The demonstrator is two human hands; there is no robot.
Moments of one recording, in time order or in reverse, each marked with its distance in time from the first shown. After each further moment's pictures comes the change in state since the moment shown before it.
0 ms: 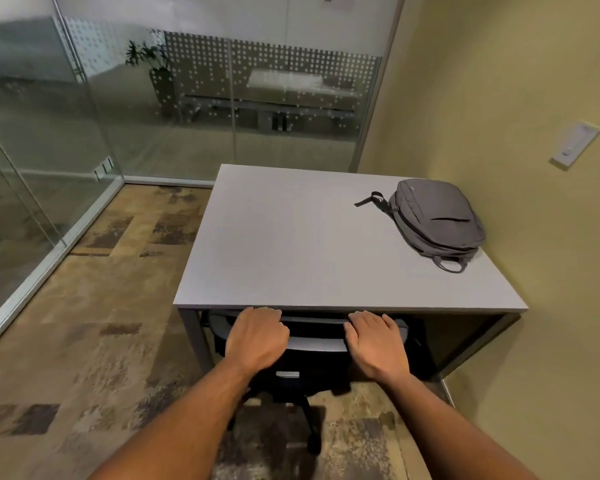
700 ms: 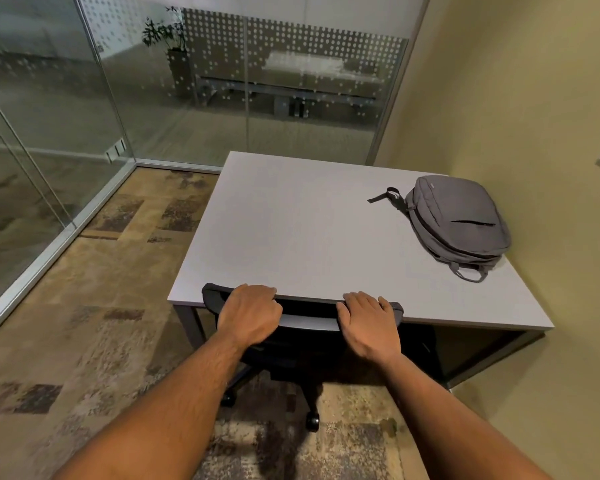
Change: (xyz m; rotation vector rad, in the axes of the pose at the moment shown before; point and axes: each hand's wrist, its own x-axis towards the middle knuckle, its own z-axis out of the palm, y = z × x) left_hand 0.081 -0.014 0.013 0.119 -0.036 0.082; right_hand 0.086 0.003 0.000 -0.012 -0.040 -0.044
